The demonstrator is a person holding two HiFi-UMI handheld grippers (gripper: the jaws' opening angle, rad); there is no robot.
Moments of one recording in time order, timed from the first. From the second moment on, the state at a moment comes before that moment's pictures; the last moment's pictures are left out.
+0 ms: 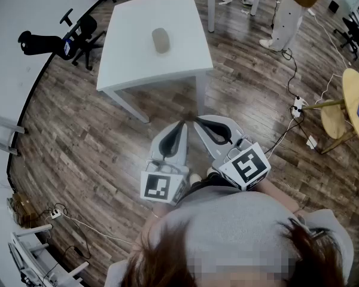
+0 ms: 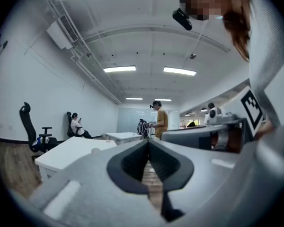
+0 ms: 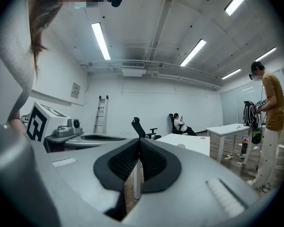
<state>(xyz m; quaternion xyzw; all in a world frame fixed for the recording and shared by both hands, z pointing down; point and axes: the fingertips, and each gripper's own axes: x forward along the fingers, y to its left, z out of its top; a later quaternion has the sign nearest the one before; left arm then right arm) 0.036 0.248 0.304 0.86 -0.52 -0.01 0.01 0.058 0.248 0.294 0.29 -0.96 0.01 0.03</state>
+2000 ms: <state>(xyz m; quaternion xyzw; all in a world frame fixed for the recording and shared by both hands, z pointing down) -0.015 0.110 0.314 0.83 -0.56 -0.04 0.02 0.026 0.110 0.309 0.27 -0.96 0.02 0.03</state>
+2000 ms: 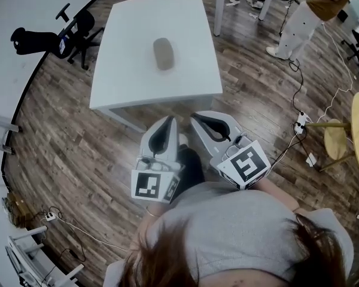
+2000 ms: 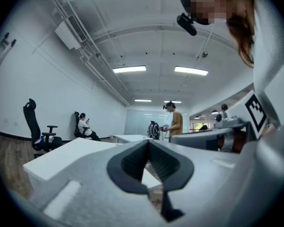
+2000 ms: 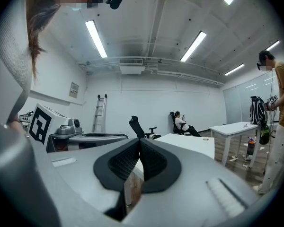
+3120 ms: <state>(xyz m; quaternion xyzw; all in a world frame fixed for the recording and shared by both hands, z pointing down) -0.100 -0.159 0.323 0.85 -0.52 -0.02 0.07 -0.054 -0.159 0.311 0.33 -0.94 0.04 0.06</state>
